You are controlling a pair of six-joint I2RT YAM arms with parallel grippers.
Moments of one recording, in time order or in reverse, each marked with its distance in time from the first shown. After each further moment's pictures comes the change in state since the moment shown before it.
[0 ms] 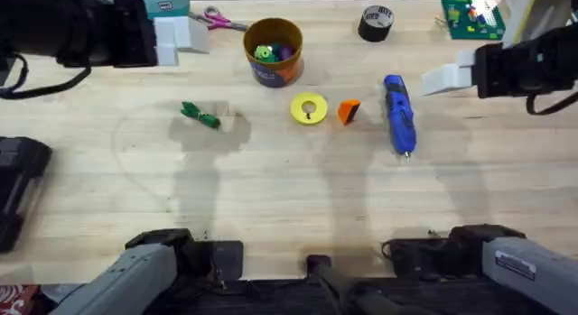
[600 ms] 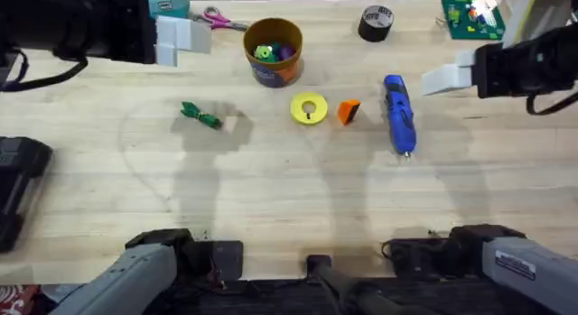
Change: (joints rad) left arm 0.000 0.000 0.000 0.047 0.030 0.128; right arm 0.000 0.000 0.000 0.000 0.000 0.000
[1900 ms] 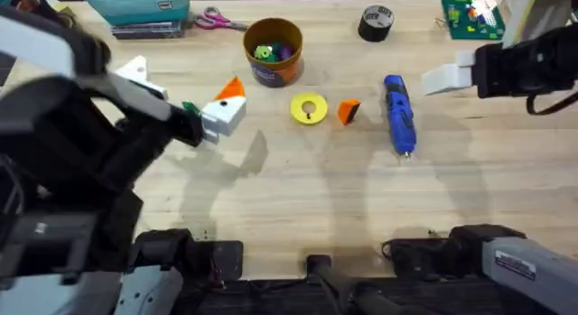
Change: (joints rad) left arm -0.012 -0.611 -0.856 0.809 0.240 0.007; right arm 0.000 0.000 0.000 0.000 0.000 0.000
